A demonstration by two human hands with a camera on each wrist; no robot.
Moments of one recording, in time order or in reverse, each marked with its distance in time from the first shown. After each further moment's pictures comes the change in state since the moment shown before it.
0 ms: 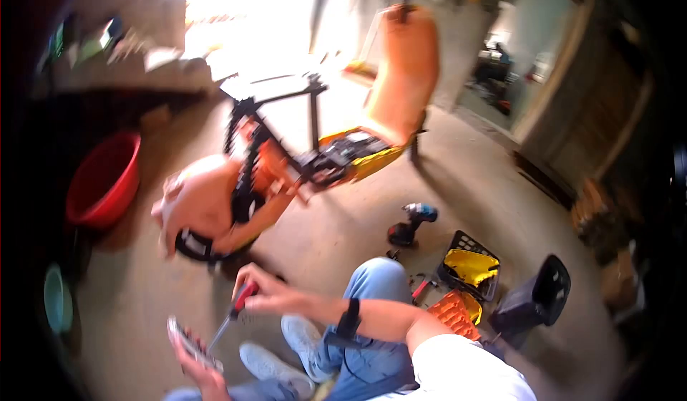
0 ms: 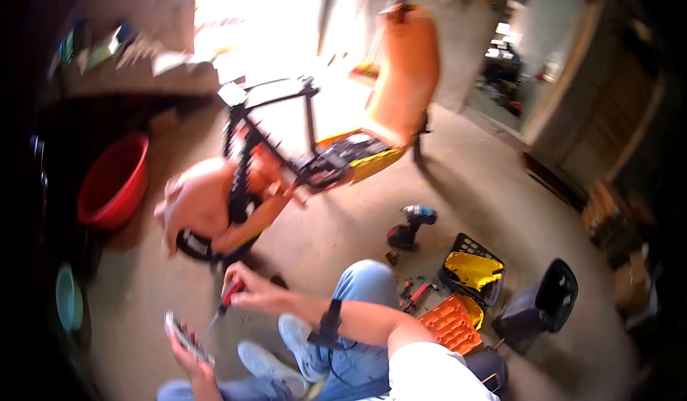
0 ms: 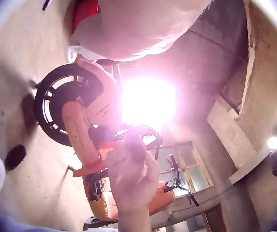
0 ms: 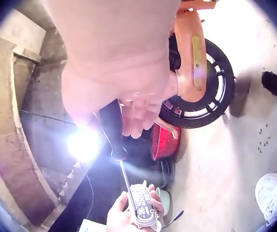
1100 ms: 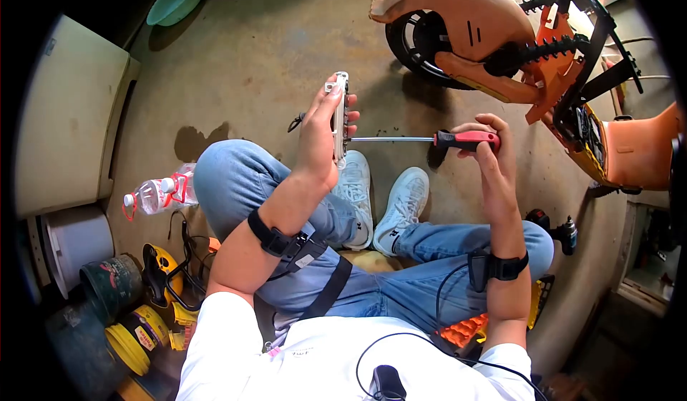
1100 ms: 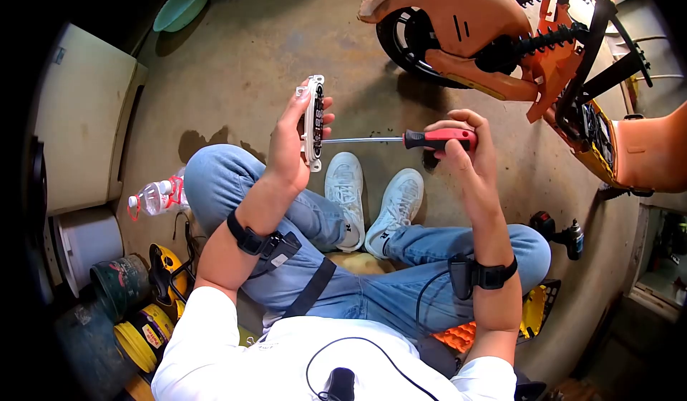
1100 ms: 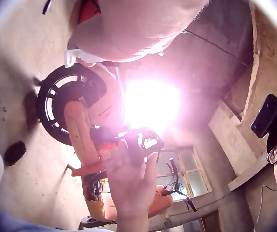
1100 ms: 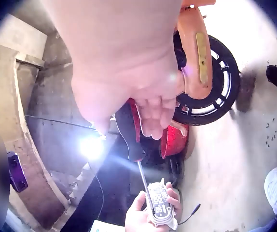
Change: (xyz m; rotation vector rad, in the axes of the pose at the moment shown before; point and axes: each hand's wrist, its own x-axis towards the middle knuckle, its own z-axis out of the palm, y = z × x) left_hand -0.026 0.024 0.023 -0.063 0.073 -0.052; right_hand 0.003 -0.028 0.019 0.025 0.146 0.113
